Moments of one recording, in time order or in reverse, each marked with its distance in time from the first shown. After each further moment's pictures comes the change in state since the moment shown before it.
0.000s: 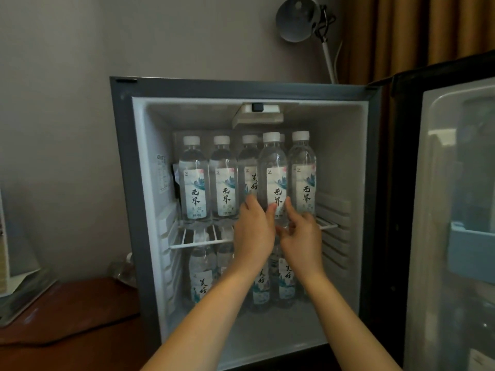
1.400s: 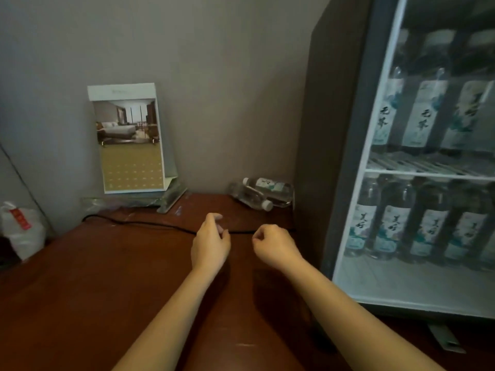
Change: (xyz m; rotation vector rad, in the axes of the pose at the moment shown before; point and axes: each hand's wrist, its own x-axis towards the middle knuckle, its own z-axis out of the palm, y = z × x) left_hand -0.115 -0.326 -0.170 0.210 0.033 -0.517; right_hand -0.150 -0.108 0.253 -0.227 -0.916 0.179
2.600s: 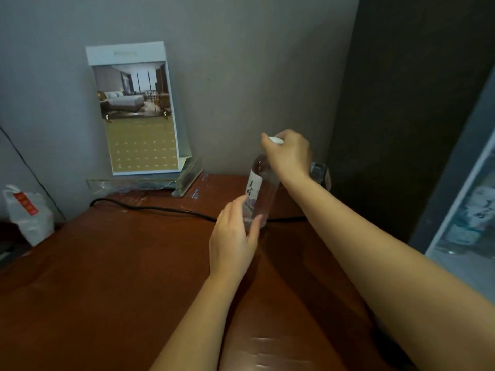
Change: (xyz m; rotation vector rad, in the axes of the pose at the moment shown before) left_hand 0.002 -0.029 0.001 -0.029 0.152 0.337; right_hand 0.109 -0.072 -0.006 0.252 0.611 -0.117
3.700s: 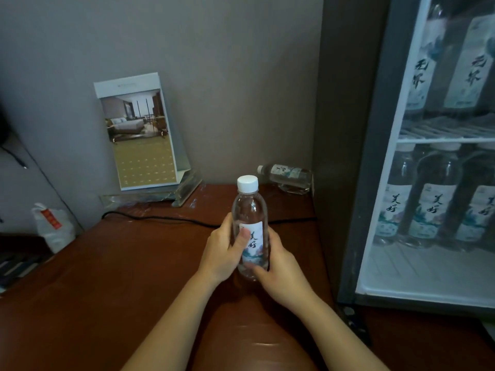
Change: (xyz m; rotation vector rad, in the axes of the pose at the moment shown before) left_hand -0.010 0.007 -0.002 -0.347 -0.271 -0.079; right_hand -0.149 0.095 -0.044 0.269 -0.570 -0.073
